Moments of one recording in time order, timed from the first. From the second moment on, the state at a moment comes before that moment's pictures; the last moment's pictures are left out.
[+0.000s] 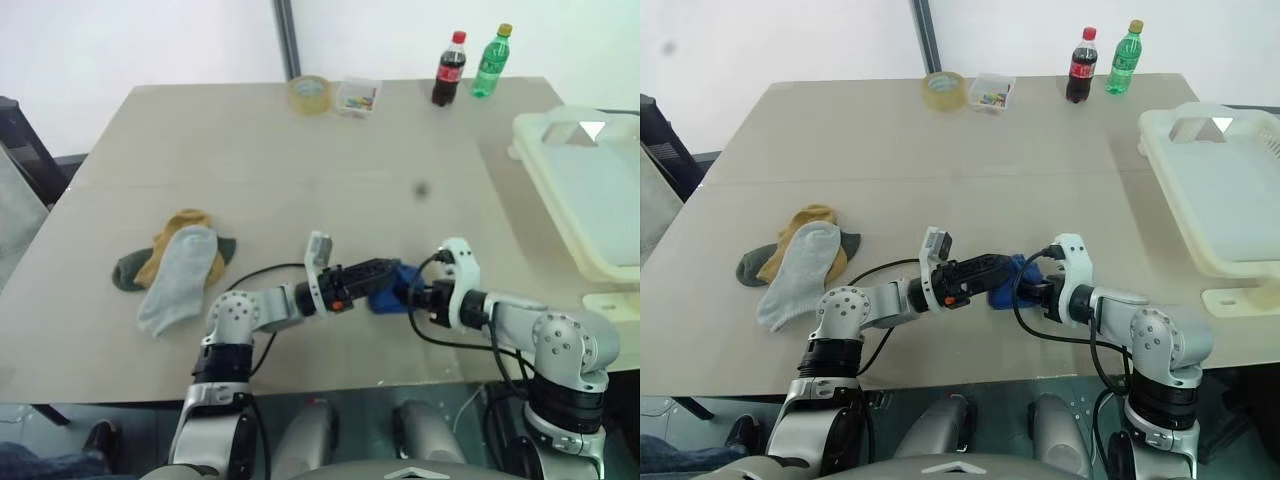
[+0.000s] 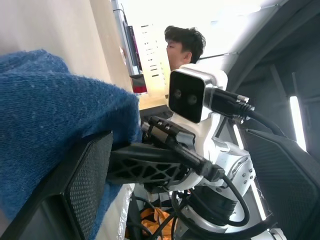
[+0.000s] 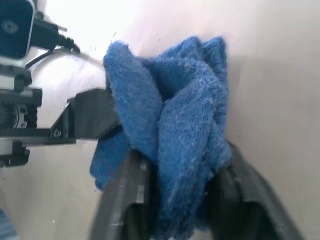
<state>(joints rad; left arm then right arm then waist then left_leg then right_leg) -0.43 0.17 0.14 0.19 -1.17 1.28 -0.61 -0.30 -0.12 -0.21 -0.51 0.62 1.58 0.30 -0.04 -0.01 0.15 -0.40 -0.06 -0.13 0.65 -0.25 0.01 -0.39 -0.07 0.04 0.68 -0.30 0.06</state>
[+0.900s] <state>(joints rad) -0.17 0.35 -0.17 -0.14 -0.46 0.18 -0.96 -0.38 -0.24 -0.42 -0.39 0.74 1.61 0.21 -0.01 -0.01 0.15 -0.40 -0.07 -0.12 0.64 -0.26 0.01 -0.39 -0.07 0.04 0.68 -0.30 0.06</state>
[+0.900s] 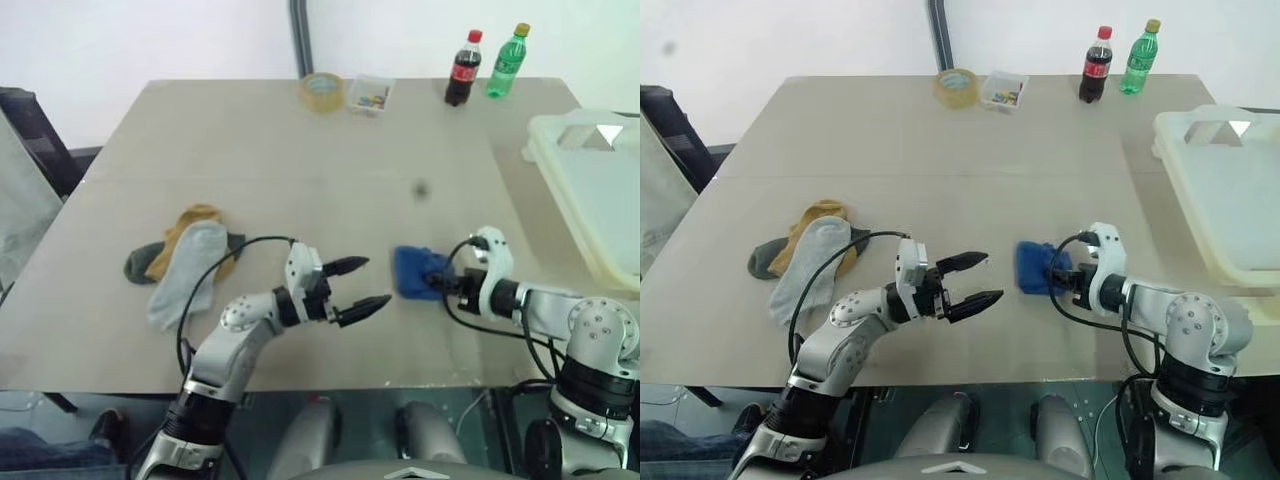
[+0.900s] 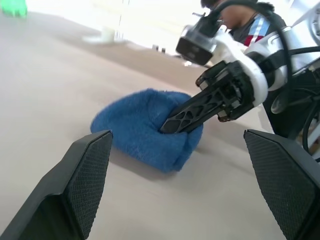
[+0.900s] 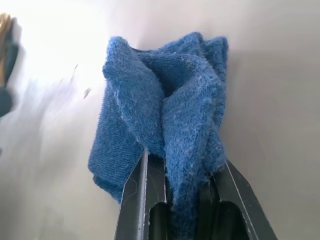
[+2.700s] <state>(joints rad) -0.36 0.10 -0.22 -0.06 -0.36 0.06 -0.85 -0.56 -1.07 -0.38 0.40 0.44 0.86 0.33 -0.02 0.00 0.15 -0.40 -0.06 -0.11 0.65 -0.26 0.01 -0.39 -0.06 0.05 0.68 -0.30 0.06</state>
